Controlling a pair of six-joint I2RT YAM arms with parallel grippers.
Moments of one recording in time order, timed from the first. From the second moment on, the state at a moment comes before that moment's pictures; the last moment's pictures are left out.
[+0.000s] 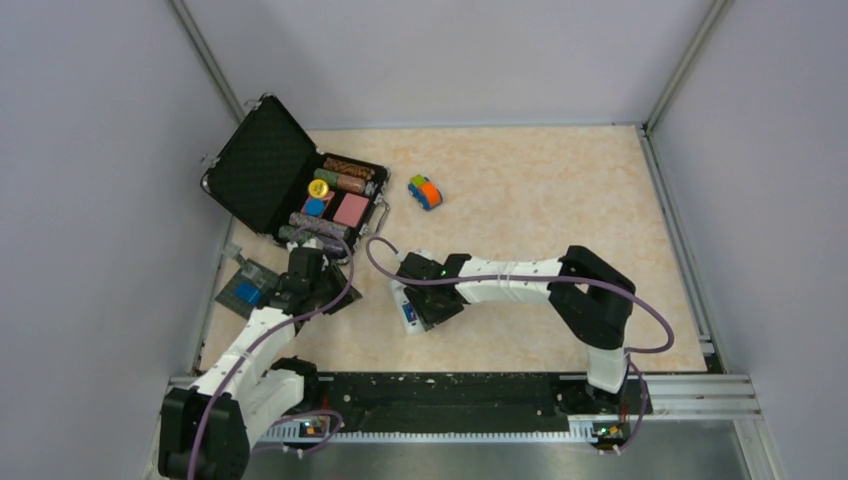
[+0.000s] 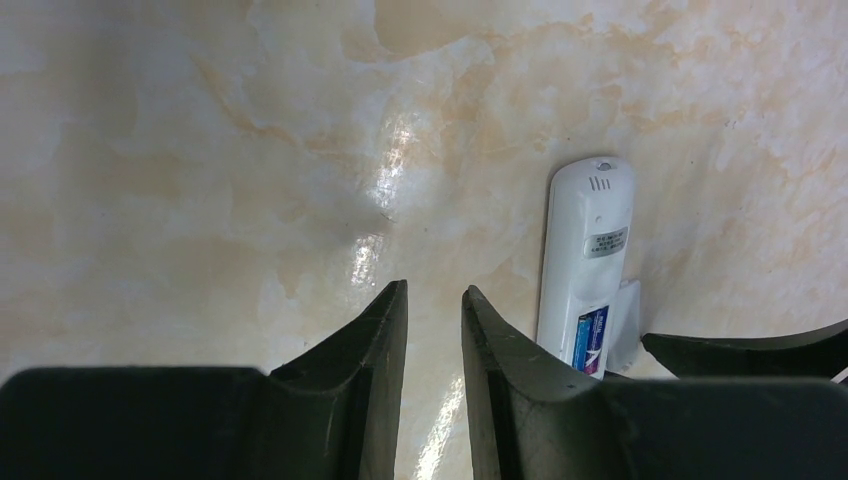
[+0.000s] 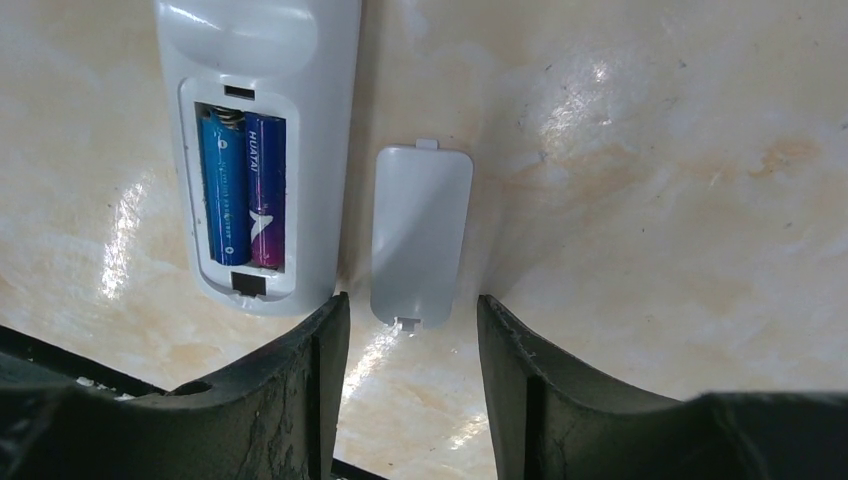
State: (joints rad) left arm -0.18 0.93 0.43 -0.40 0.14 -0.70; right arm 1.12 1.88 1.25 -0.63 0.13 0.54
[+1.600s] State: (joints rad) left arm -0.10 1.56 0.75 -0.08 0.53 -0.76; right arm 1.24 1.87 1.23 -0.47 -0.13 0.39
